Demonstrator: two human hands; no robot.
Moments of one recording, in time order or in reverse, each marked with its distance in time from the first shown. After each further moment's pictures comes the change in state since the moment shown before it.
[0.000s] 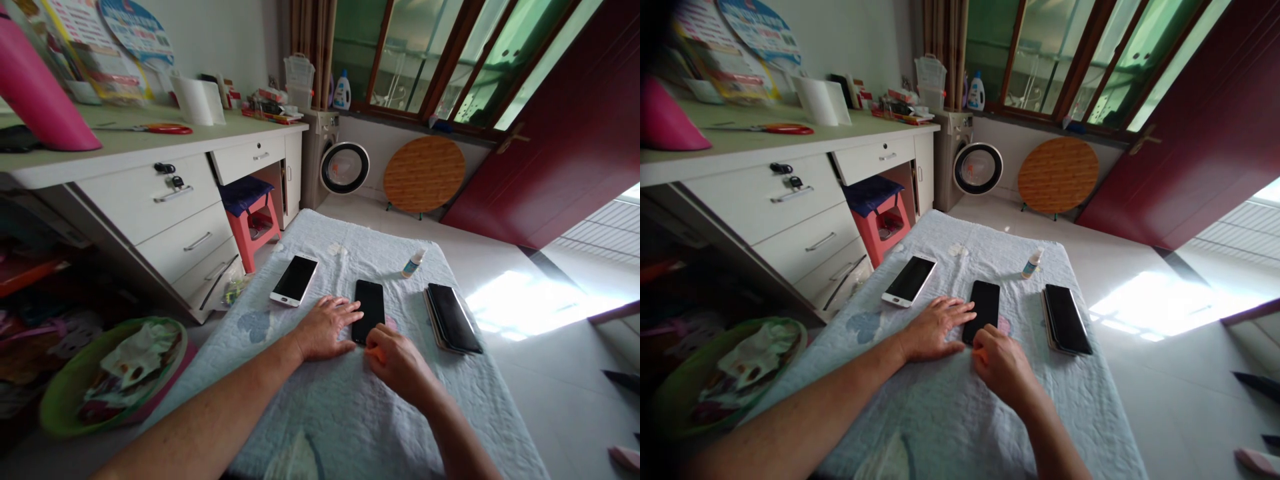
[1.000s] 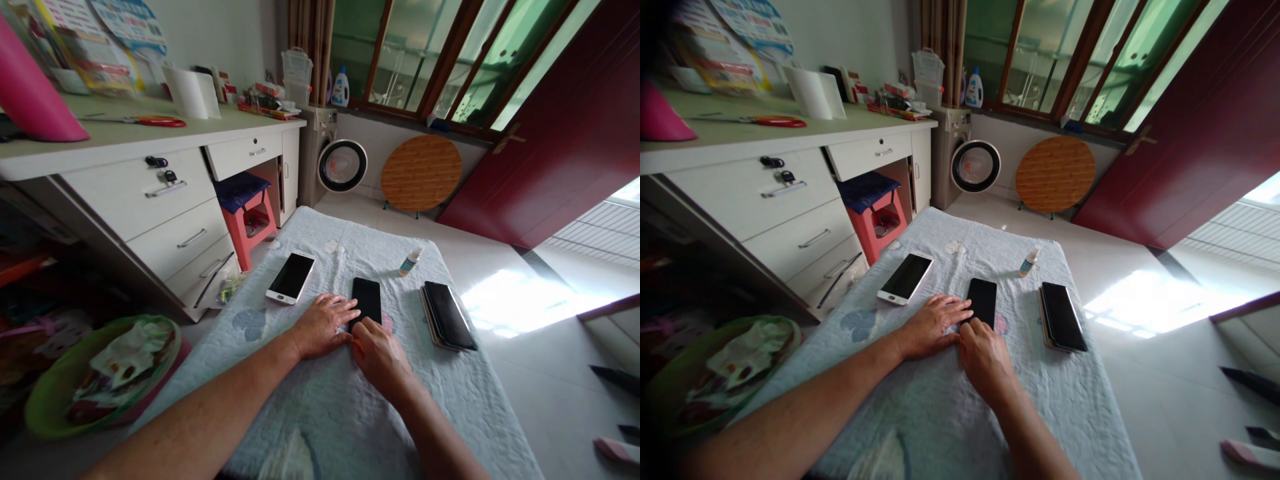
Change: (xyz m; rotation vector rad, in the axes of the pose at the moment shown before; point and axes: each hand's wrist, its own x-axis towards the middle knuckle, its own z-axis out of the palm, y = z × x) left_hand 0.003 -0.002 0.005 -0.001 0.043 0.018; right_hand 0.015 -0.014 0.024 -0.206 0.142 -0.005
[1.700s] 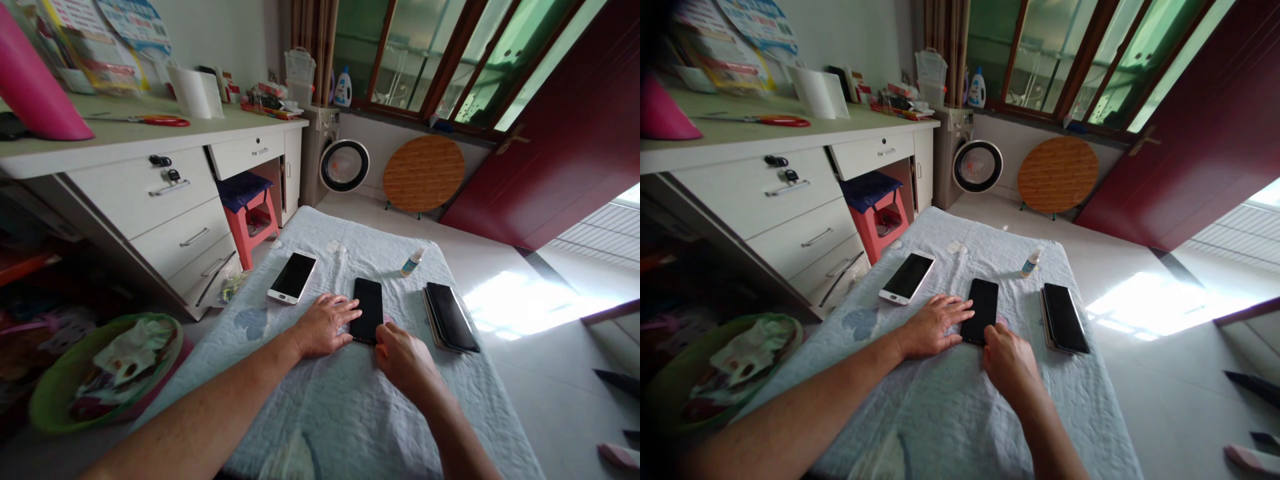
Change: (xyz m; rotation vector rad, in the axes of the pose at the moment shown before) left_hand -0.002 0.002 -0.004 0.002 -0.022 -0.012; right_hand -0.012 0.023 -0.025 -0.121 -0.168 0.177
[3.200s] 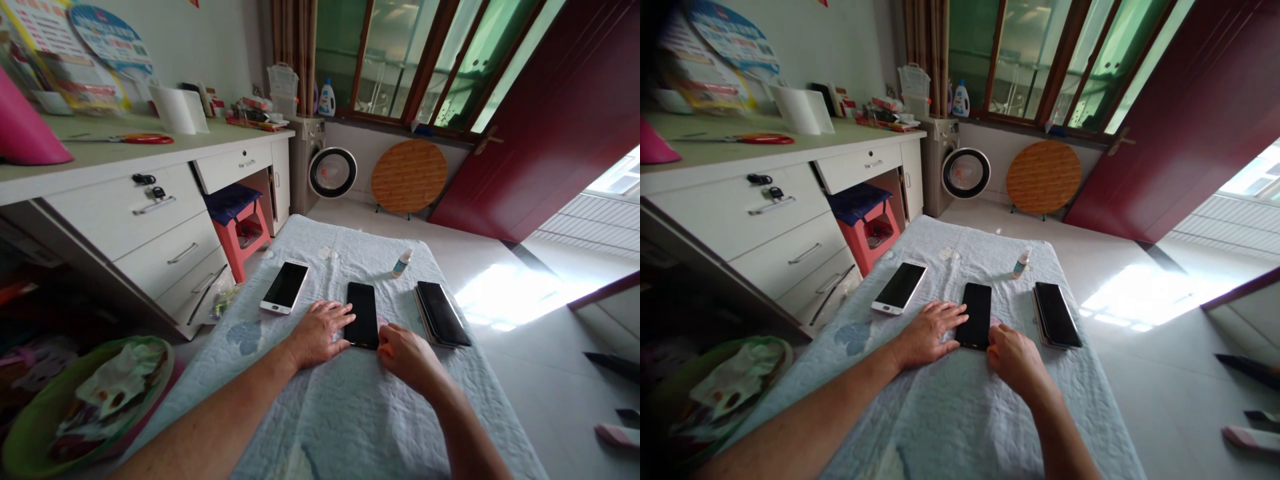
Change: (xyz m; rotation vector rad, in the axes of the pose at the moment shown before) left_hand 0.001 0.001 0.001 -0.019 0.023 -0.013; right_hand 0.002 0.022 -0.001 0.132 -0.013 0.006
